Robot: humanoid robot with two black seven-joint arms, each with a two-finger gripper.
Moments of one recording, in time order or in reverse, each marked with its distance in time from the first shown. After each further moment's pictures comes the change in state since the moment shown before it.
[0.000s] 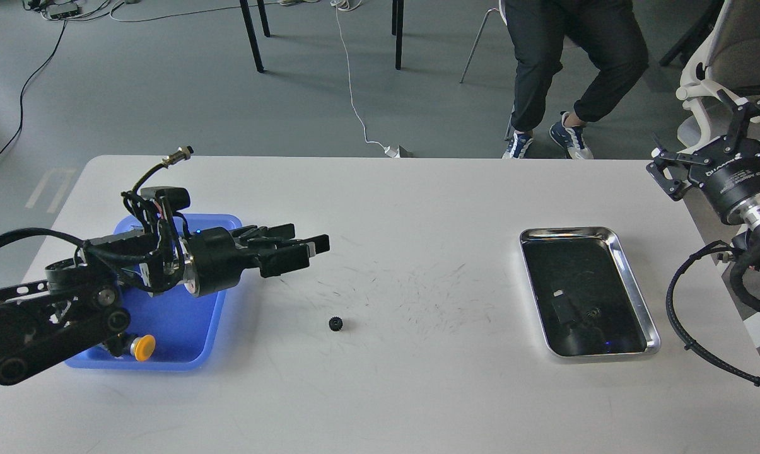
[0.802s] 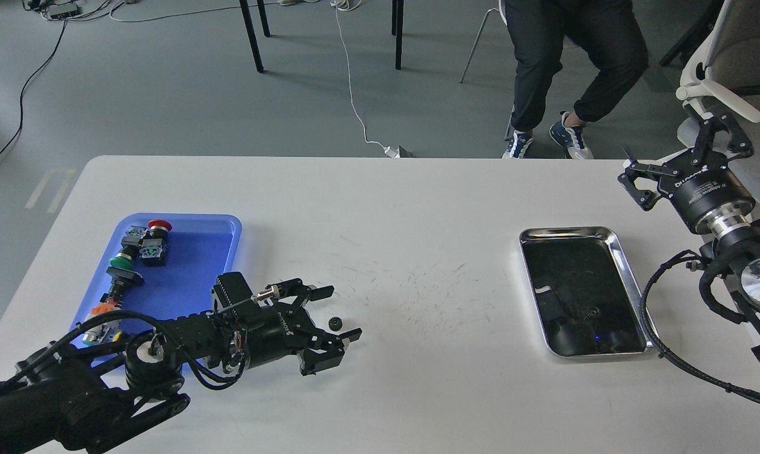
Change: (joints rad) left arm 0.190 -0.265 0.003 0.279 0.572 0.237 -0.025; right arm 0.001 0.058 -0.024 -0.004 -0.009 -0.002 0.005
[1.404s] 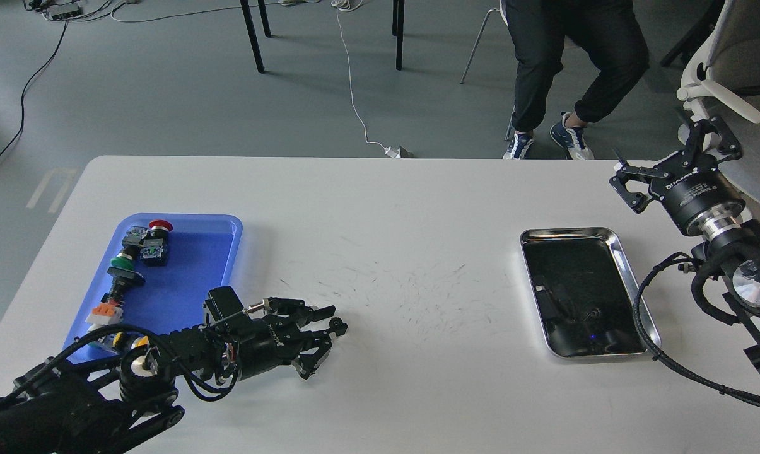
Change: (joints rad) left arm 0.039 -0.007 0.000 0.064 0.000 0.019 -0.011; right arm 0.002 0.015 -0.027 0.008 -0.001 -0.004 0.000
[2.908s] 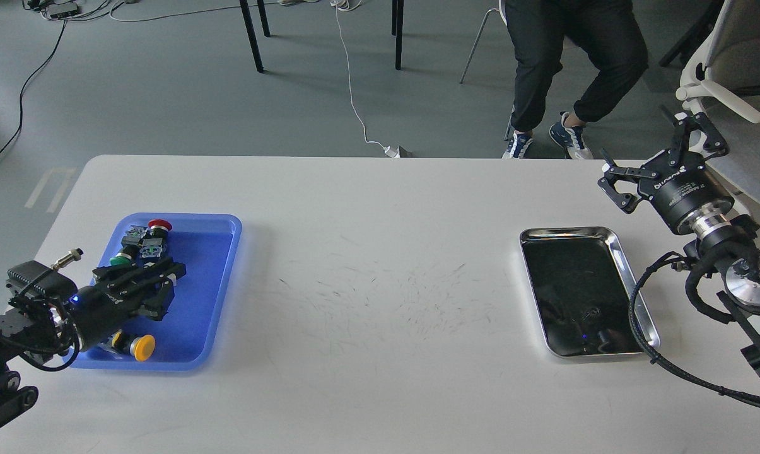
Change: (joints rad) left arm 0.047 0.322 -0.063 0.172 -0.437 0.172 -0.118; right arm 0.008 -0.015 -0.032 0.028 -0.006 -0.003 0.000
